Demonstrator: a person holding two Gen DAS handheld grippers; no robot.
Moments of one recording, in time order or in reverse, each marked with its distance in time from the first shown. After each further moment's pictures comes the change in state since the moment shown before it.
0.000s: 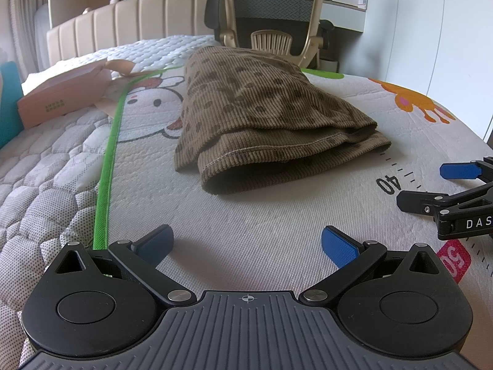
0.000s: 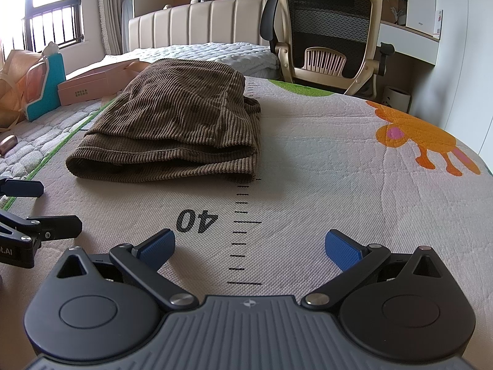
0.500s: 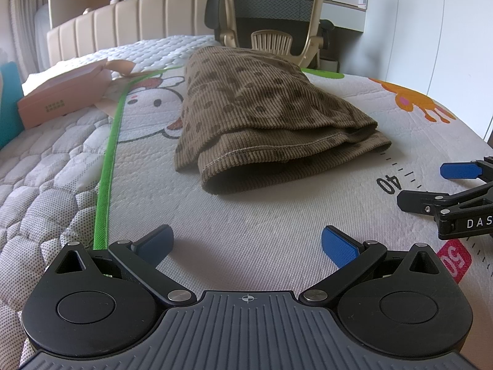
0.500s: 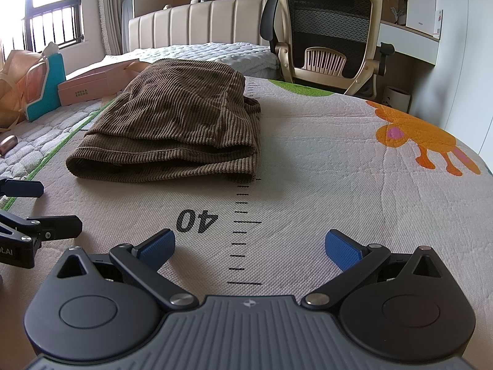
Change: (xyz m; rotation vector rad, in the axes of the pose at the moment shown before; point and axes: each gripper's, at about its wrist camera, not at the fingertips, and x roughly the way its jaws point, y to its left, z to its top) left arm 0.000 0.000 0.000 -0.004 0.001 0.001; right arm 0.000 0.000 0.000 0.002 0.000 0.000
